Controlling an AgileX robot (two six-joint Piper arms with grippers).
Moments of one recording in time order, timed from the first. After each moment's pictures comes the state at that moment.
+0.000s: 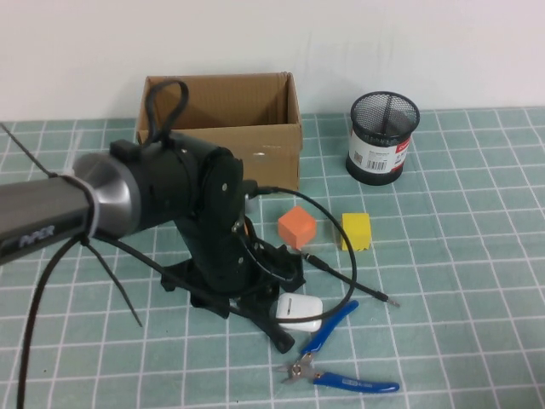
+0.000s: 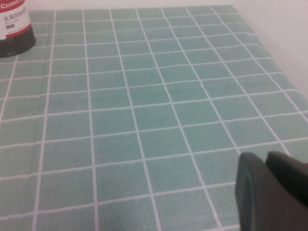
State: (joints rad) right arm -0.06 -0.03 0.03 -0.21 0.33 0.20; left arm -0.68 1.85 -1.28 -0.11 0.91 -0.51
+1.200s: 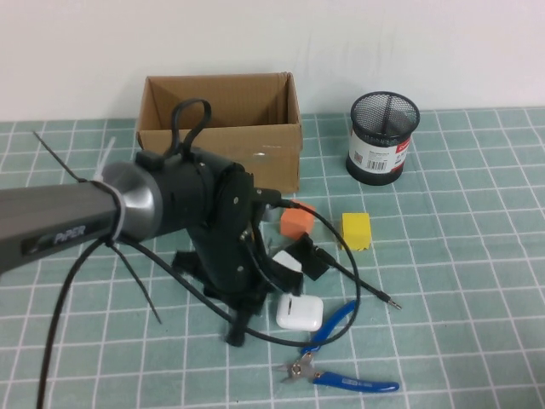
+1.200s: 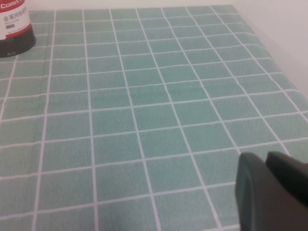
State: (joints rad) right arm -0.06 -0.03 0.03 -0.21 0.33 0.20; left arm -0.68 1.92 -1.29 -0.06 0.83 -0.25
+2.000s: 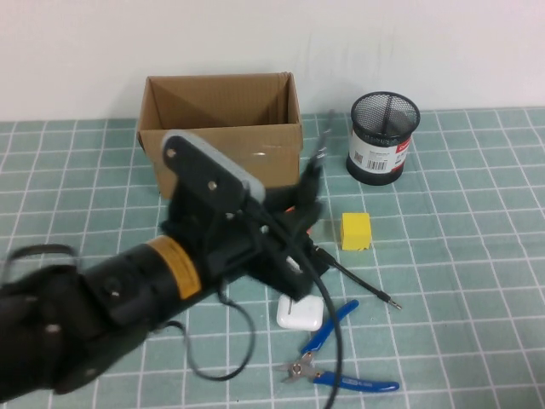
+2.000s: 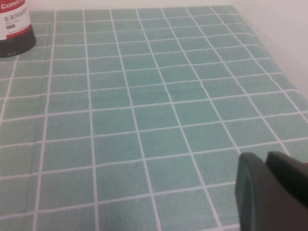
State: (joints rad) right arm -0.06 -0.03 0.03 -0.21 0.33 0.20; left arm -0.76 1.39 -0.68 0.30 -0.44 -0.21
